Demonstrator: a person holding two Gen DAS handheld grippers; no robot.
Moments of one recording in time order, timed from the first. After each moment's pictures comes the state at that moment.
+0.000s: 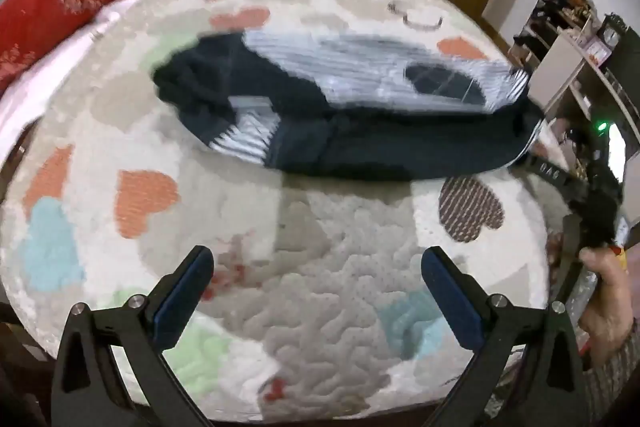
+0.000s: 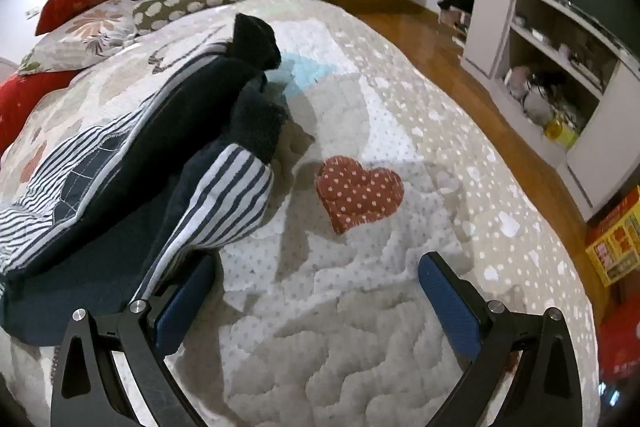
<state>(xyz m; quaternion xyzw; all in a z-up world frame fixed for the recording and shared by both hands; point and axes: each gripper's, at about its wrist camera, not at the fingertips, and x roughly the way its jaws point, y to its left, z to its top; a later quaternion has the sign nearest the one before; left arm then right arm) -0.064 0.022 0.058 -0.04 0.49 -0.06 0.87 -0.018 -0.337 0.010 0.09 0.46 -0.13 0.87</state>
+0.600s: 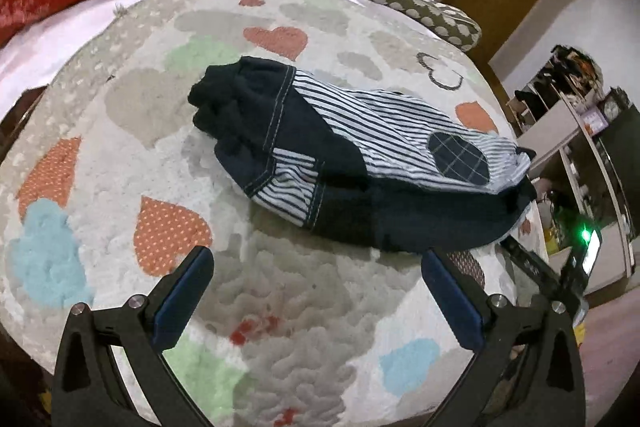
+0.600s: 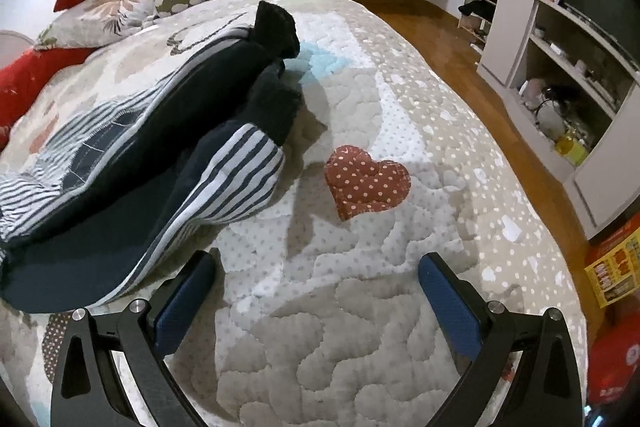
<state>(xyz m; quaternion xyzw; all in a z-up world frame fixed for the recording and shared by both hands) -0.026 0.071 0.064 -0.15 0.49 -0.06 0.86 -0.029 -0.339 0.009 0.07 0.47 -0.10 0.88</state>
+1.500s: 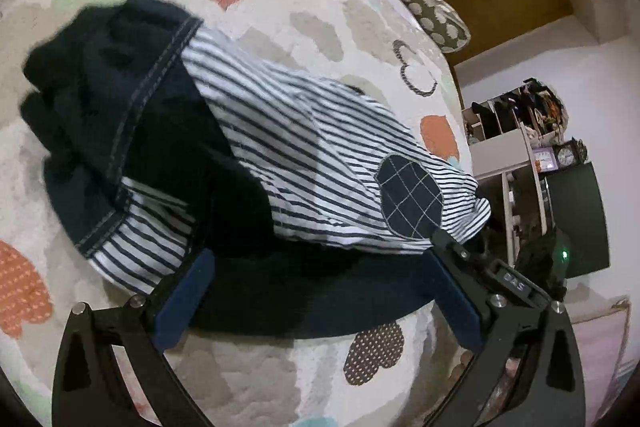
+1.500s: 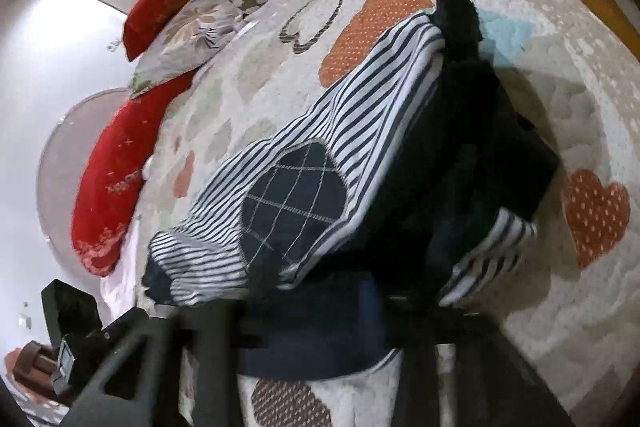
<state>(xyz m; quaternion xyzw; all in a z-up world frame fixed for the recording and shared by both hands) 0.062 0.041 0.020 -0.31 0.54 -0.14 0.77 0.043 -0.309 0.026 0.31 0.51 0.12 0.79</state>
